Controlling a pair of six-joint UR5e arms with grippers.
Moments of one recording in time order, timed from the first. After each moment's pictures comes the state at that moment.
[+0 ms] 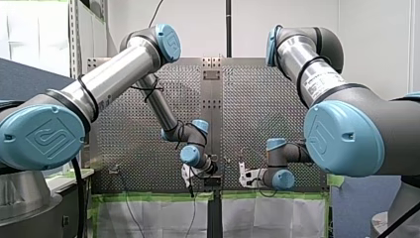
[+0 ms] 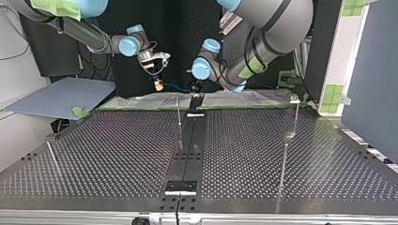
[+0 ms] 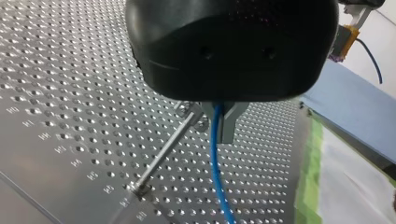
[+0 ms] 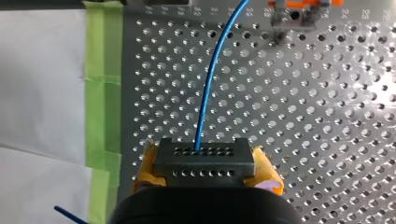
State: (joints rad) left arm -0.54 -2.46 -1.56 -2.65 -1.69 -2.16; right arm 1.95 -0.64 1.80 -0.97 1.28 1.50
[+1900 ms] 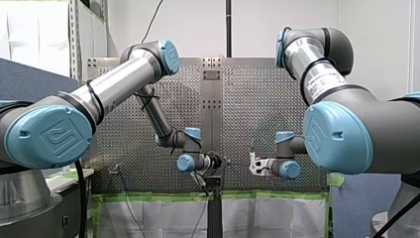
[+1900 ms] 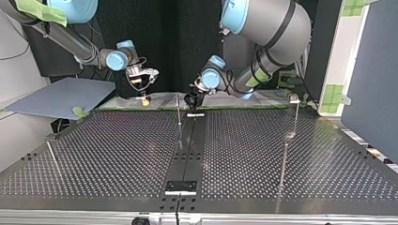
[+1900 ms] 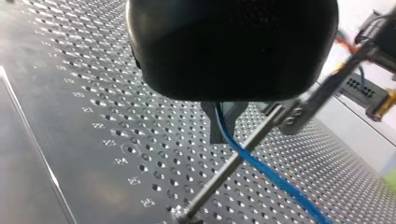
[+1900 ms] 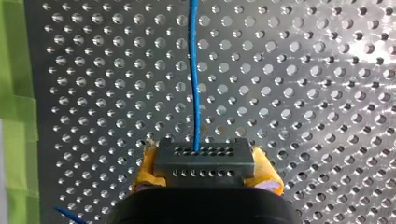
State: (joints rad) left arm -0.45 -2.55 -1.47 -2.39 -1.41 -2.47; right arm 1.86 -0.63 1.66 -0.91 1.26 1.52
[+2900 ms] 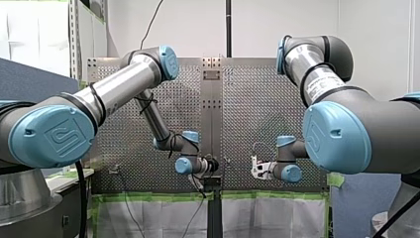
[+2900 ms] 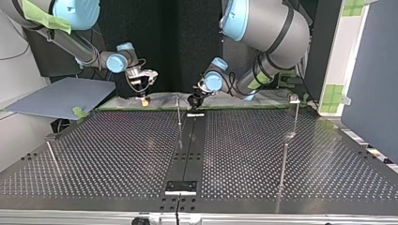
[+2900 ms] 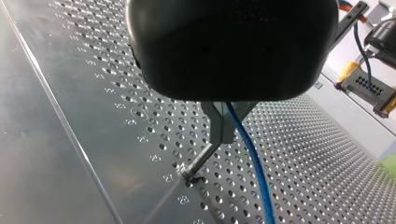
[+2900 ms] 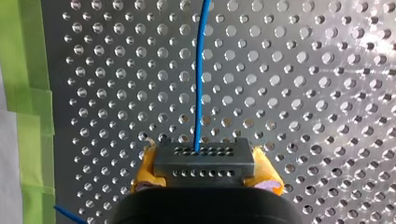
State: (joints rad) left arm -0.43 -2.59 -1.45 -2.40 -1.40 -2.48; right arm 1.84 -0.58 1.61 -0.90 1.24 1.52
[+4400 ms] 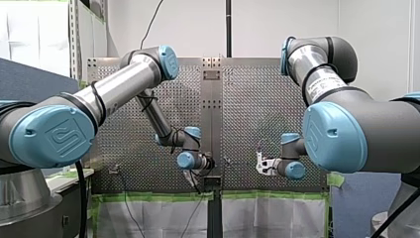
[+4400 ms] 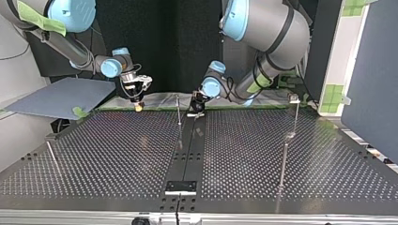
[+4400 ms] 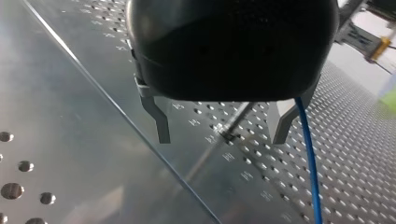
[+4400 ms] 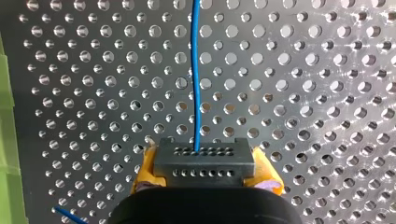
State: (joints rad) left arm -0.43 -2.59 -1.38 -2.54 -1.54 -2.34; right arm 1.81 -0.57 1.56 -0.88 1.24 1.55
